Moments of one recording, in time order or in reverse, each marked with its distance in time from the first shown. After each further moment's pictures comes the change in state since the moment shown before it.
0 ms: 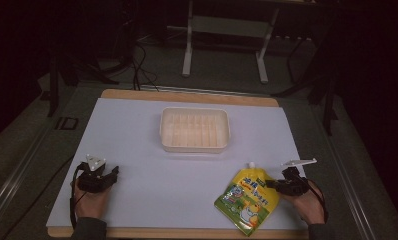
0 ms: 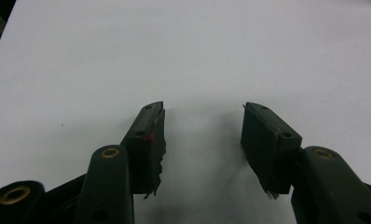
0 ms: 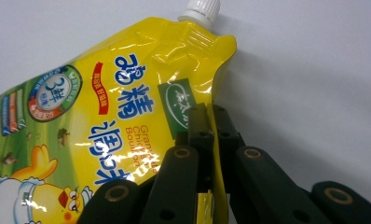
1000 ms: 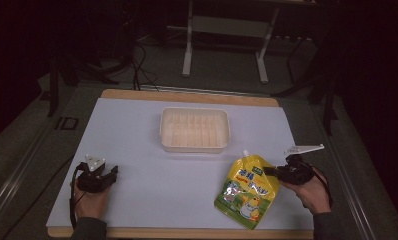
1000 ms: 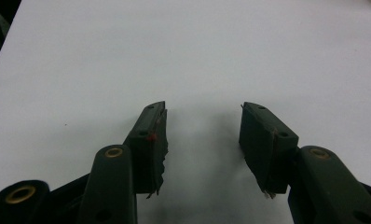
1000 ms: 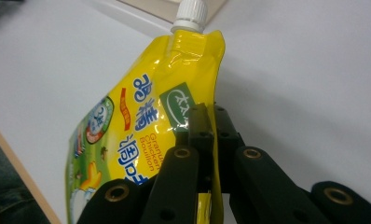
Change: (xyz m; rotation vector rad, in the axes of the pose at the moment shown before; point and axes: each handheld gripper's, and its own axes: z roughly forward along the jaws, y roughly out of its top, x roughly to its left) left arm 0.000 0.000 -0.001 -0.009 0.004 -0.011; right arm 0.018 0.043 -0.038 -0.094 0.102 -0.103
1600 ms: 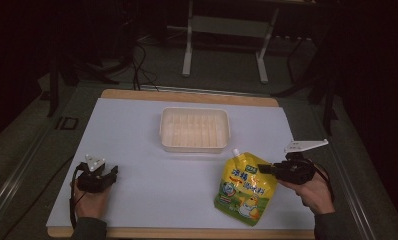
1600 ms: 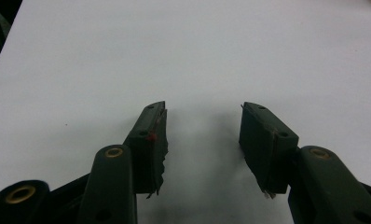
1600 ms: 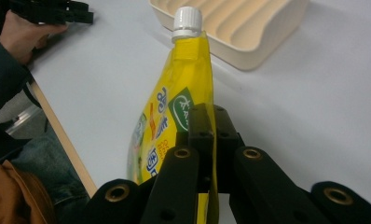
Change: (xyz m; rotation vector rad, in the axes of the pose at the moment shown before) left arm 0.000 0.000 0.000 -0.001 0.001 -0.001; right arm 0.036 0.025 -0.026 -0.059 0.106 -0.098
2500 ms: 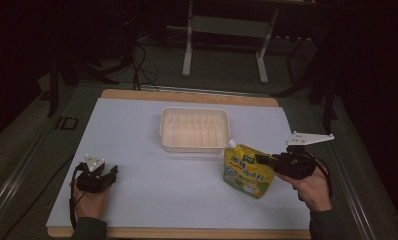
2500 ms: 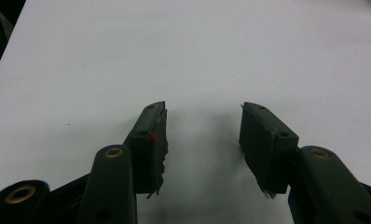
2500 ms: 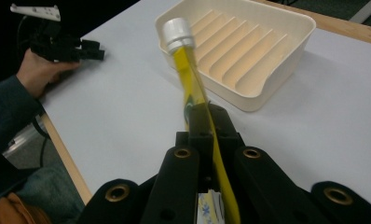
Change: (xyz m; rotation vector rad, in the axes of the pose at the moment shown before) left arm 0.001 0.000 0.000 -0.006 0.003 -0.008; right arm 0.020 0.026 -0.012 -0.113 -0.015 -0.015
